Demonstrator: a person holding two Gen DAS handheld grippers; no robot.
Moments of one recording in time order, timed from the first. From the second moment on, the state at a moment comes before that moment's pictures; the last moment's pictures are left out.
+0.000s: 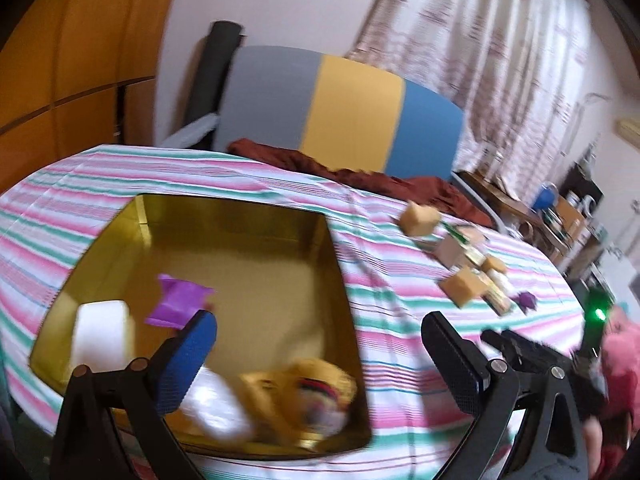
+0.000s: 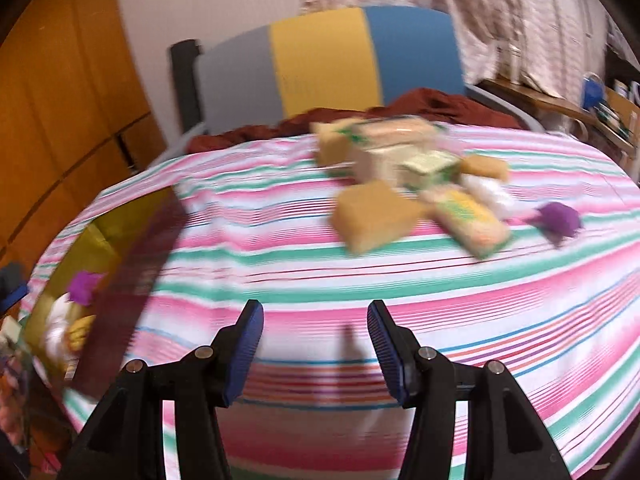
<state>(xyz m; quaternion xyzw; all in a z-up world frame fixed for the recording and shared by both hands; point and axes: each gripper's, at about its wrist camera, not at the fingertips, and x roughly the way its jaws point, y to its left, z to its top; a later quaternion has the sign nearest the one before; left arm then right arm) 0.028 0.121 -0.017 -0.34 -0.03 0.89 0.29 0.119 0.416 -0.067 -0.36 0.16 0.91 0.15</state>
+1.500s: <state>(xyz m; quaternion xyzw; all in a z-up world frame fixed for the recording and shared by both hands) 0.030 0.342 -0.050 -0.40 0.13 0.82 0.39 0.118 0.545 -0.095 -0.33 0.19 0.89 0.25</state>
